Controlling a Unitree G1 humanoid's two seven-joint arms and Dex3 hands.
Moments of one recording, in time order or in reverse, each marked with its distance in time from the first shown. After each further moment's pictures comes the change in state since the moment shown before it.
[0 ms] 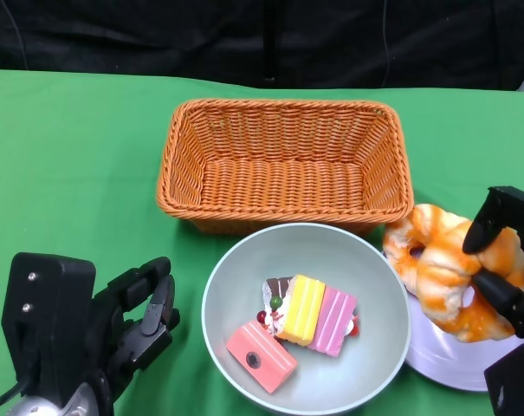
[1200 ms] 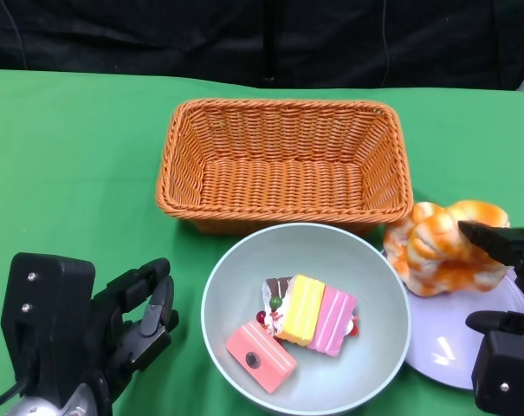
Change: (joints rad) left arm 0.001 0.007 0.000 -0.001 0.000 0.004 0.000; right arm 0.047 -0.113 0.109 -0.152 -0.098 0.416 0.404
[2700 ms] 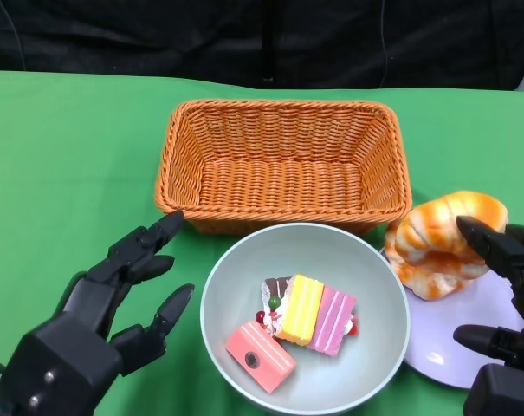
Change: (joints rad) left arm 0.124 0.165 -0.121 -0.003 0.302 -0.717 -0.044; right arm 0.130 0.028 0.013 -0.155 0.016 0.029 -0.101
